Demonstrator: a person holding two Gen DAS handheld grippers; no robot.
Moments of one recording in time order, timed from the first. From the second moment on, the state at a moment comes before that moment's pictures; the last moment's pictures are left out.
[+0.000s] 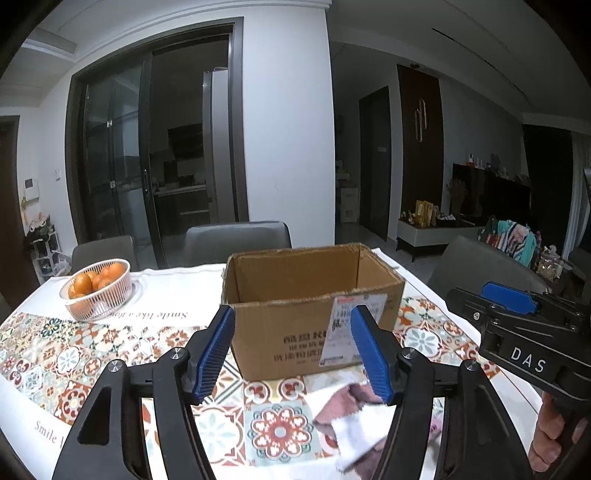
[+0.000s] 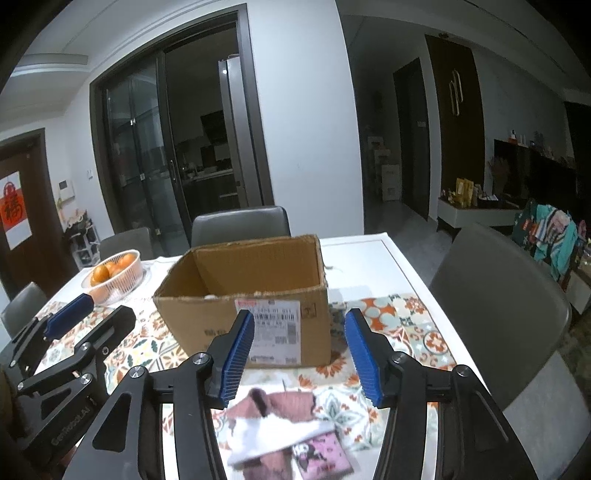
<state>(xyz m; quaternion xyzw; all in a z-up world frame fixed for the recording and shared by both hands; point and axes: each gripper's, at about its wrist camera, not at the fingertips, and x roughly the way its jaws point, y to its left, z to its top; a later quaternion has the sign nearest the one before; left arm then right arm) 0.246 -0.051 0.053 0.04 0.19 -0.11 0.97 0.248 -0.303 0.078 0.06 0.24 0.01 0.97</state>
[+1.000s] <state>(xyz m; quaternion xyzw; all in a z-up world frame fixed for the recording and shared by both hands) 0.197 -0.056 0.003 0.06 0.27 -0.13 0.95 0.196 -0.300 0.025 0.07 0.32 0.03 0.94</state>
